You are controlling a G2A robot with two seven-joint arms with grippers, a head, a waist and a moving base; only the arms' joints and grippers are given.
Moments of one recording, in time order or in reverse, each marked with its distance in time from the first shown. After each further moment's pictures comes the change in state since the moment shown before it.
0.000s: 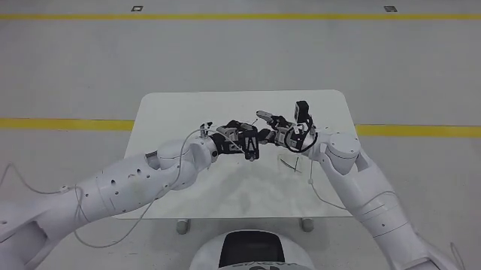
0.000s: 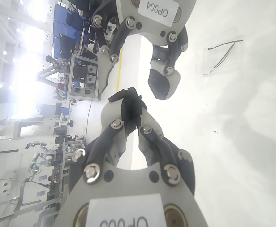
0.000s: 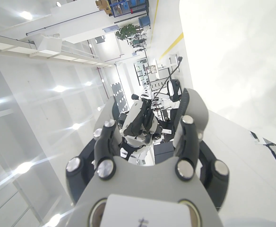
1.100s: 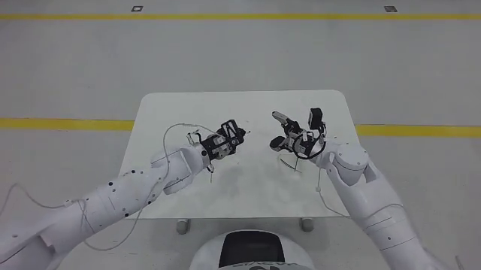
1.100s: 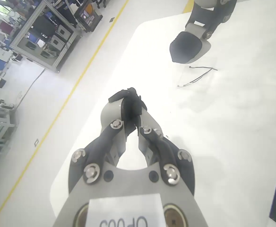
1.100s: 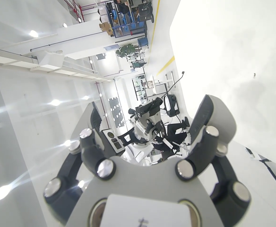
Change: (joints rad) left arm 0.188 -0.015 -0.148 0.114 -0.379 0.006 0.094; right arm -0.102 0.018 0.070 -0.044 -0.059 -0.035 -0.082
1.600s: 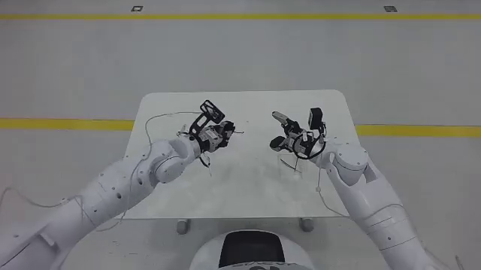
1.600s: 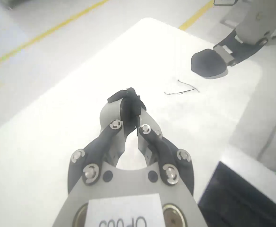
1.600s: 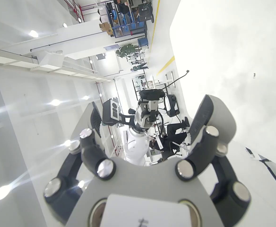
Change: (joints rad) left arm 0.039 -0.021 -0.144 0.127 -0.622 -0.150 -0.097; right arm 0.000 0.000 0.000 0.000 0.000 0.000 0.000
